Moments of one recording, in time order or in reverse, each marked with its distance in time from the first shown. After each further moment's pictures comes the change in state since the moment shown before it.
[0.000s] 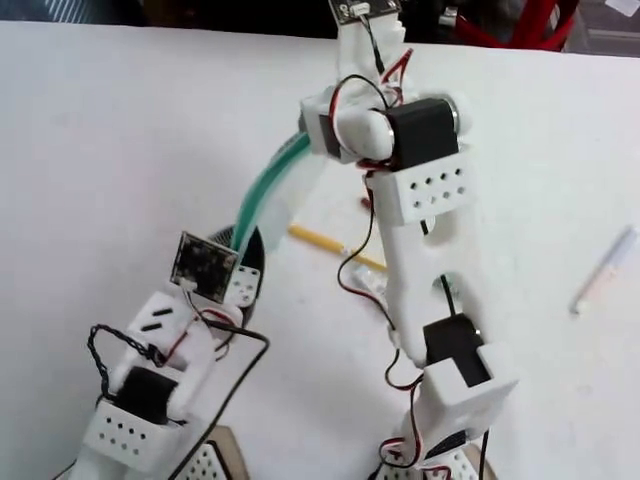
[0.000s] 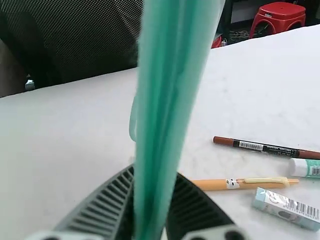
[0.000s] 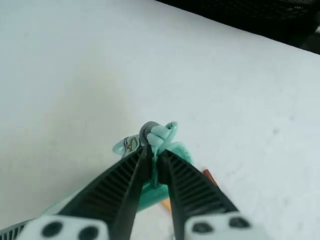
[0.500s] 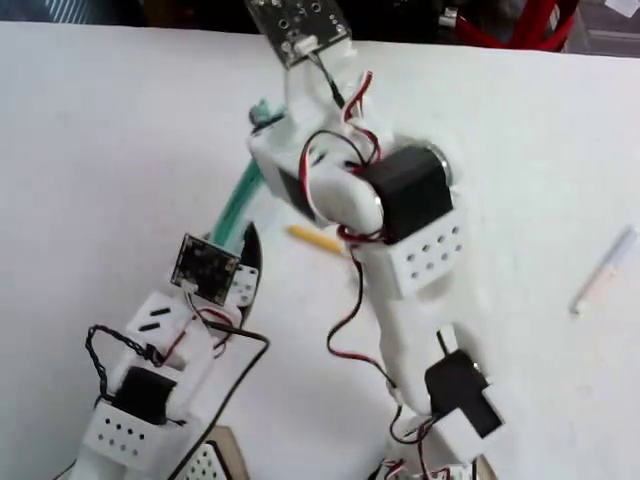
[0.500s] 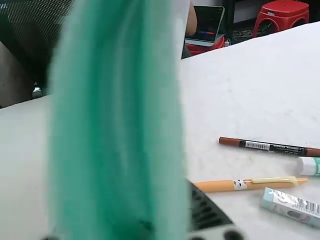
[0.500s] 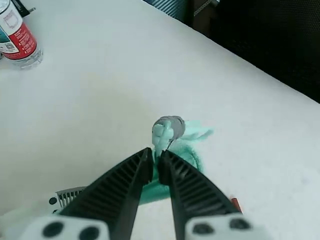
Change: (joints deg) left arm -0.4 0.0 0.1 -0.4 -2.5; right arm -12.2 -11.3 0.6 0.6 3.7
